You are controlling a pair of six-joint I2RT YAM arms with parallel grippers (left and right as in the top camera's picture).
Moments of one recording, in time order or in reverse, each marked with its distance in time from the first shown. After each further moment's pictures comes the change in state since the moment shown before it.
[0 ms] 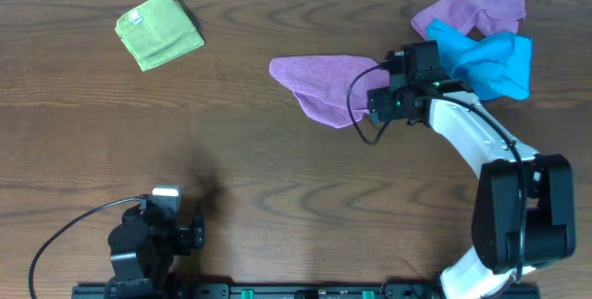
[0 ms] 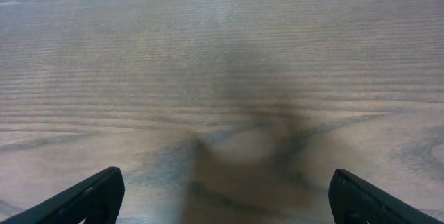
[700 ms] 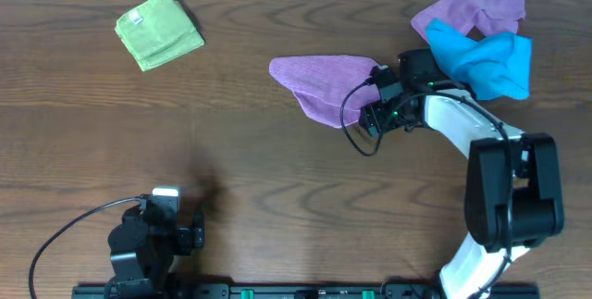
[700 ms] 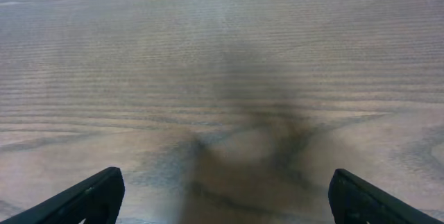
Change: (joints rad) left arm 0.000 0.000 0.000 0.000 0.000 0.000; right arm -0.019 0.109 0.000 -0.007 -0.140 -0.190
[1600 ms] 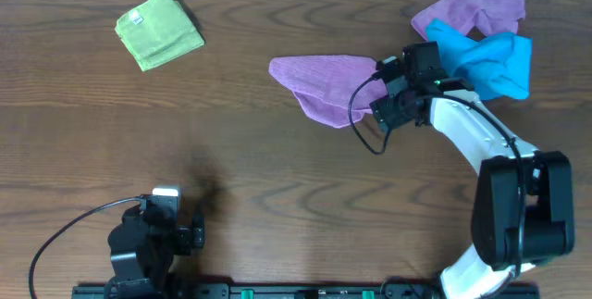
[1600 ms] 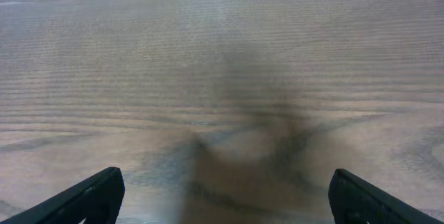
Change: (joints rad) left arm 0.000 0.000 0.000 0.000 0.000 0.000; right arm 0.011 -0.094 0.010 -0.027 0.201 -0.097
